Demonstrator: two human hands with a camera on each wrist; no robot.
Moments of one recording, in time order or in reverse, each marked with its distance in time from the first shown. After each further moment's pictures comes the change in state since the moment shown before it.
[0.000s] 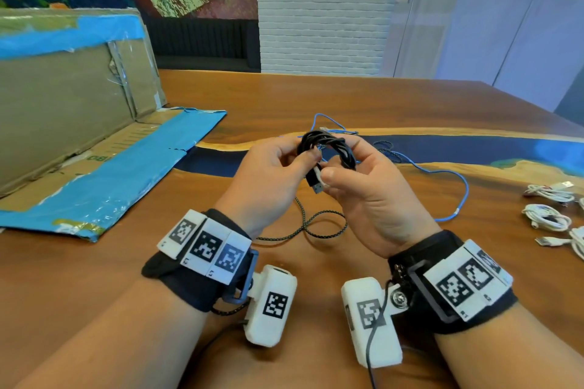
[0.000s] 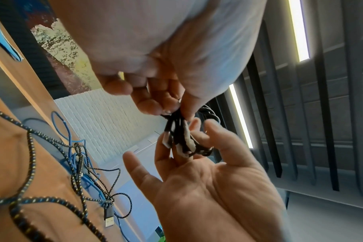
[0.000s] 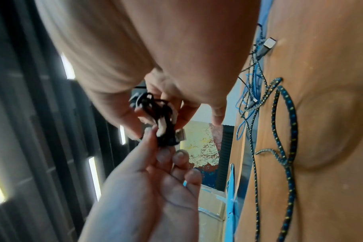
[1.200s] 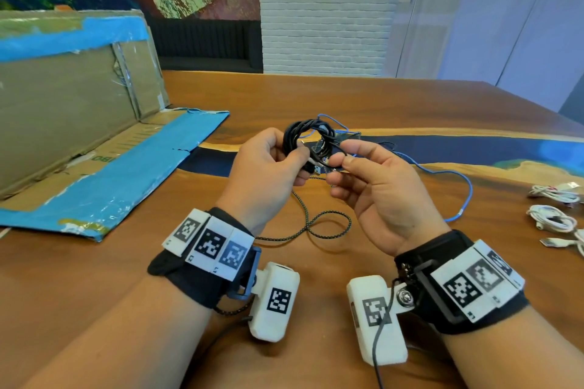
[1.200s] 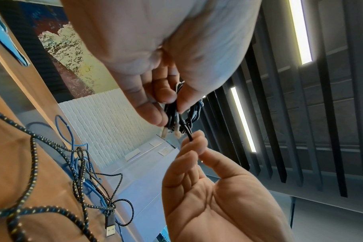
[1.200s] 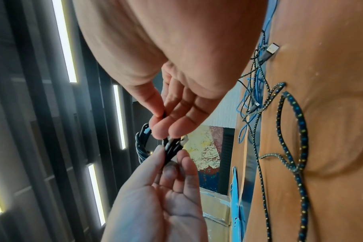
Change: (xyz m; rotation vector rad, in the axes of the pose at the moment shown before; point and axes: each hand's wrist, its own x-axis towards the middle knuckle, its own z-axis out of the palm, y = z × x) left_hand 0.003 -0.004 -0.002 -0.097 0.193 -0.101; right_hand 0.002 -0.005 -0.002 0.004 0.250 0.094
